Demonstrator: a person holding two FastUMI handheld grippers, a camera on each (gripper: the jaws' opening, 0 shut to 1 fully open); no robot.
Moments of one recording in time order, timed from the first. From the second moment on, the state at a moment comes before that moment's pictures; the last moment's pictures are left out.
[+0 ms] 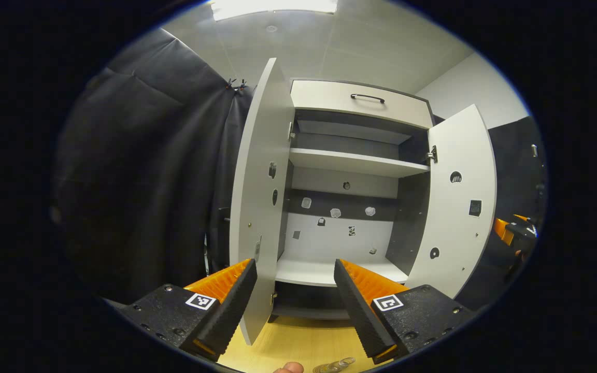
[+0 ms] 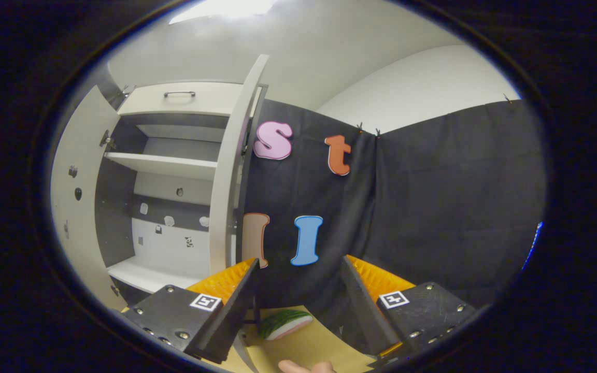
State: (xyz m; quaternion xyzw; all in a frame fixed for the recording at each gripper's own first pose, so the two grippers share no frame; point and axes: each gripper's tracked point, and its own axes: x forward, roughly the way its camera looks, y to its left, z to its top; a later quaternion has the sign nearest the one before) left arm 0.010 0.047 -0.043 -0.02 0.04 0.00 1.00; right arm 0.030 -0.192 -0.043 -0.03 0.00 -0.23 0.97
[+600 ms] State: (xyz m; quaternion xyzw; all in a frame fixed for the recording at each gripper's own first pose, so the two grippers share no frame) left arm 0.004 0.063 -0.052 -0.04 0.04 0.01 1.00; right arm 0.042 -0.171 -0.048 0.00 0.00 -0.19 0.98
